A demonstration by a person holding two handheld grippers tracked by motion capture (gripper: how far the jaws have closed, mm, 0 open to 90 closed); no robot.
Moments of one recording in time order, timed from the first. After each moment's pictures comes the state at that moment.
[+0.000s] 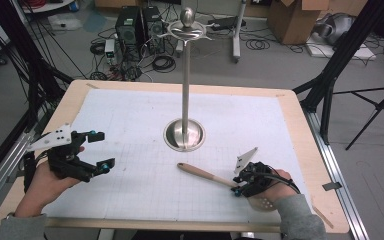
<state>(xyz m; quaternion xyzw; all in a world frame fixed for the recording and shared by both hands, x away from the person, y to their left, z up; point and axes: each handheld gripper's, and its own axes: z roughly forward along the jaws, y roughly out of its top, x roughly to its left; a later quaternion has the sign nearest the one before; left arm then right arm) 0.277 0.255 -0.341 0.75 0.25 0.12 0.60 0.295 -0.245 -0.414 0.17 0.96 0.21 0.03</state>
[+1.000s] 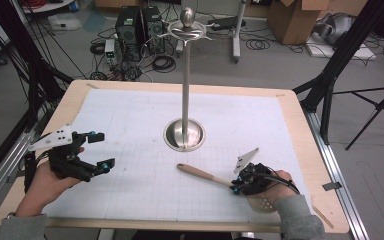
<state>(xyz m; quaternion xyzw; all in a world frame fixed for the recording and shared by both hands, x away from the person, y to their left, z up) 0.279 0.256 -0.346 0.75 0.25 0.12 0.60 0.292 -0.244 -0.415 0.20 0.95 0.23 0.02</state>
